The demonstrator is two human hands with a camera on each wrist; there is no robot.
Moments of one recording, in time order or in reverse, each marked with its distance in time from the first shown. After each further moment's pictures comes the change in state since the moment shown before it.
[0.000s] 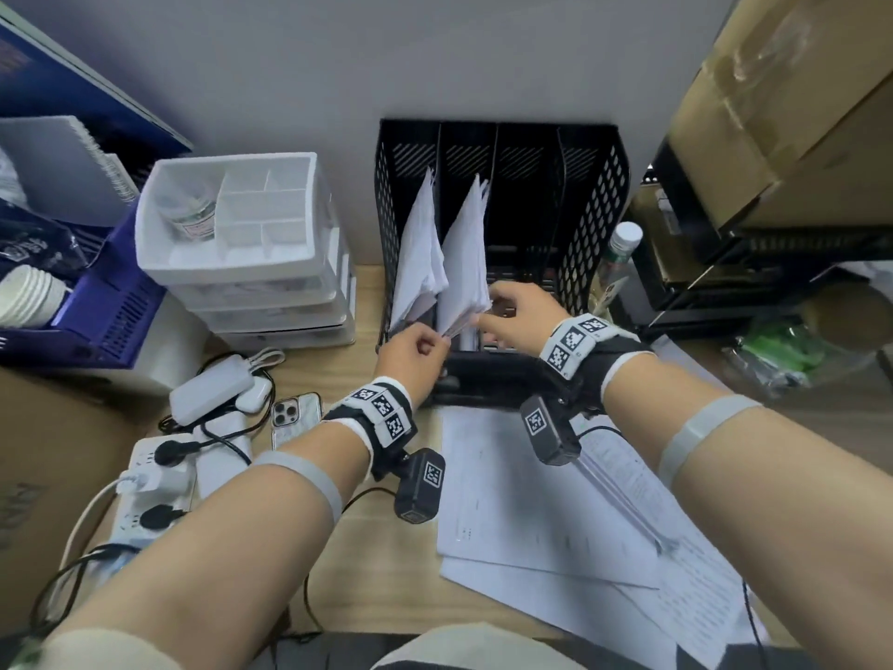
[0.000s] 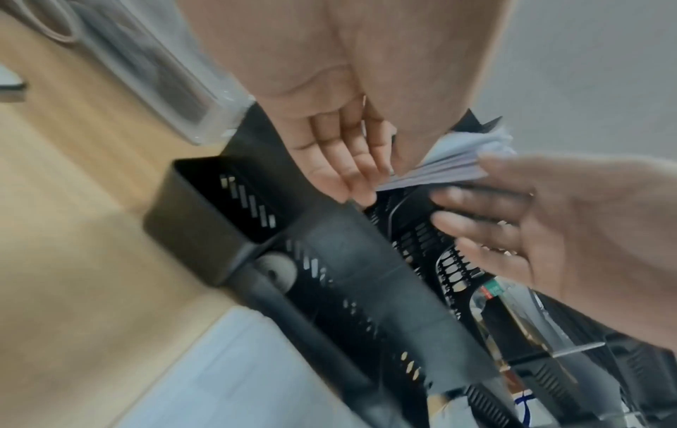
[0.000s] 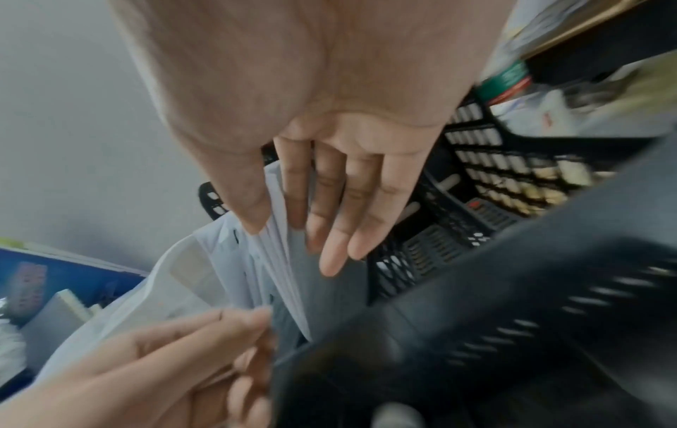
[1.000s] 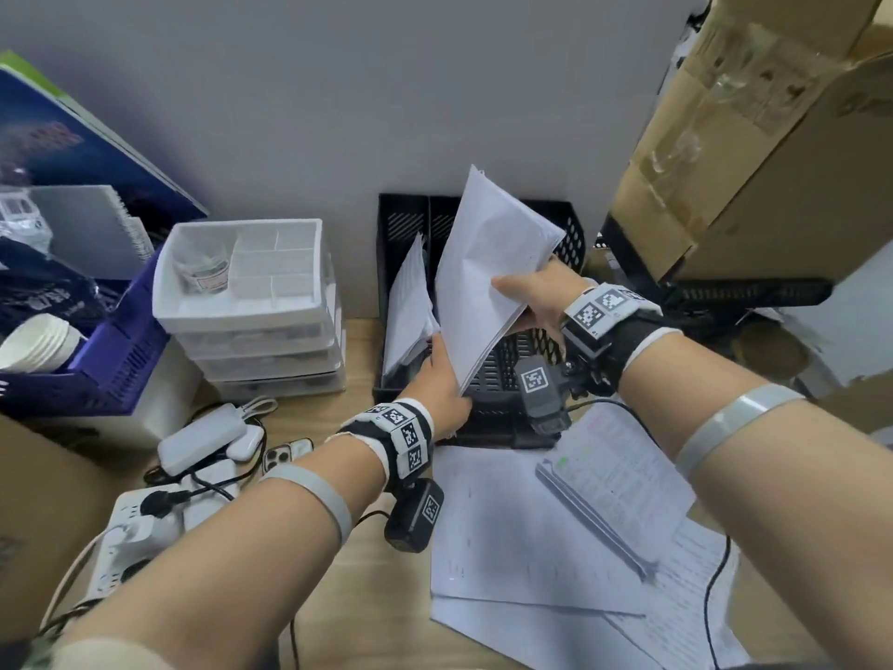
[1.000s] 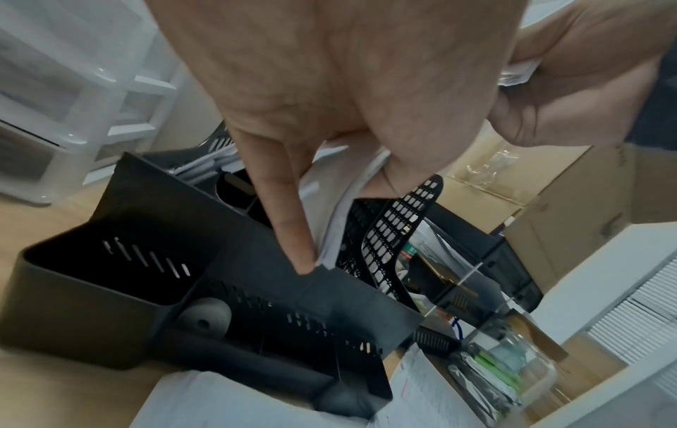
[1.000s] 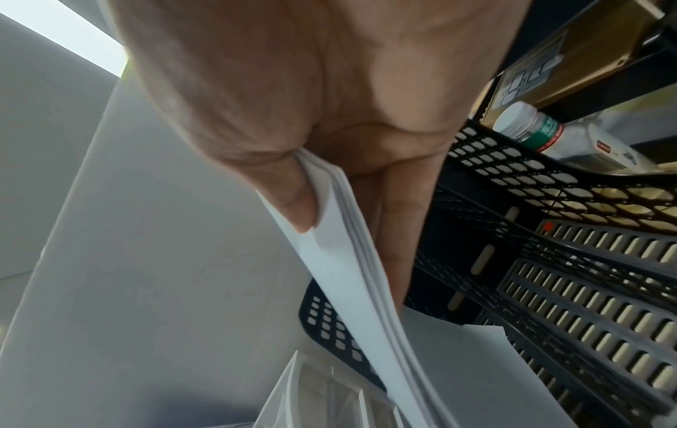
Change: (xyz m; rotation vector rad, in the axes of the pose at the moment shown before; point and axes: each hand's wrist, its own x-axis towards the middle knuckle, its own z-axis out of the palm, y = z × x) left_hand -0.028 0.045 -0.007 0.359 -0.291 0.200; right_hand -0.045 -0.101 -0.058 0.521 0.204 0.220
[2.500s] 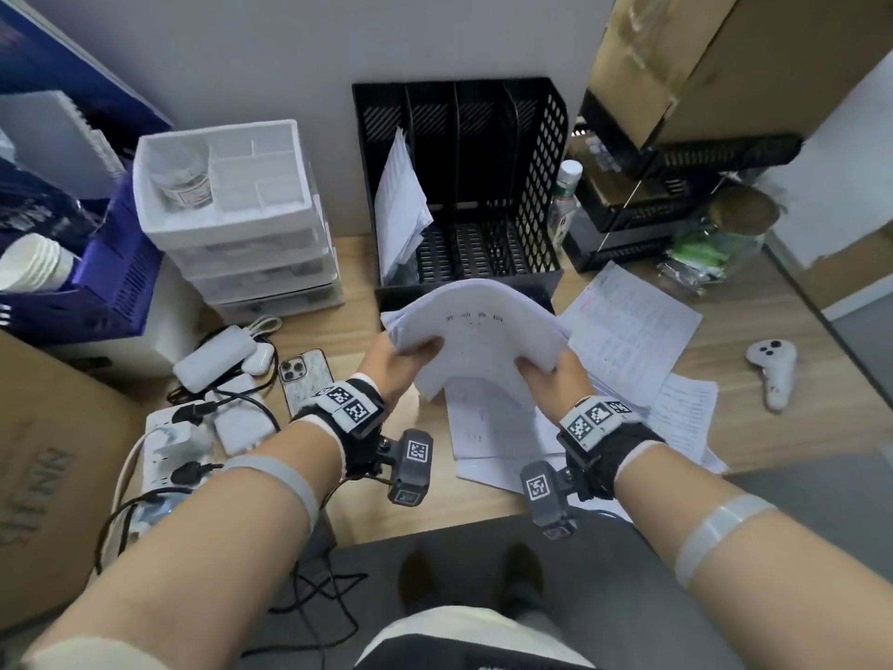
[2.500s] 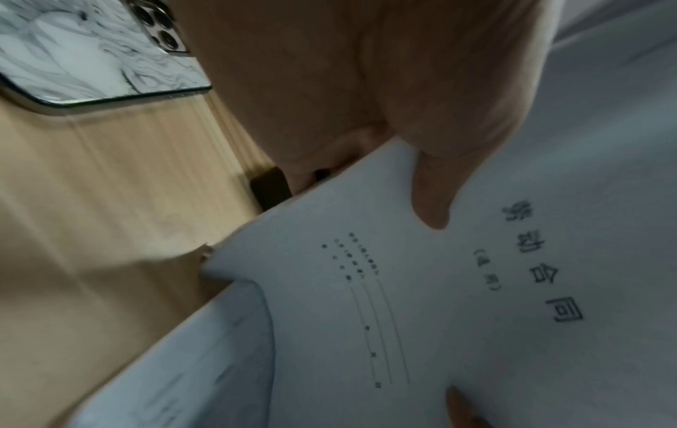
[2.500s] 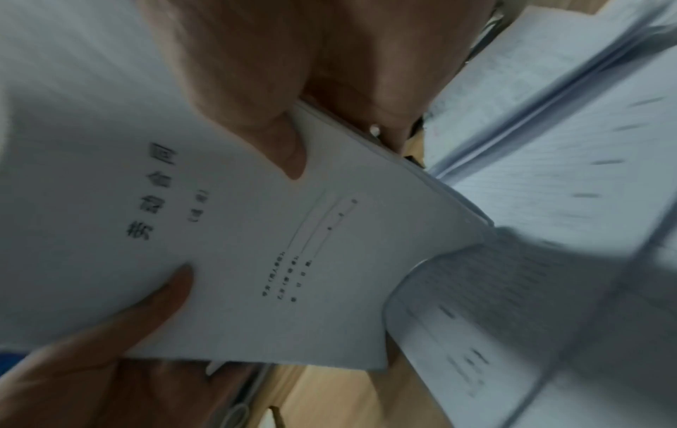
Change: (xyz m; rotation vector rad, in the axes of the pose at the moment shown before) left_hand -0.105 -0.085 0.011 -0.776 0.021 0.096; right_hand -0.133 0.207 0.049 -0.212 0.322 -0.017
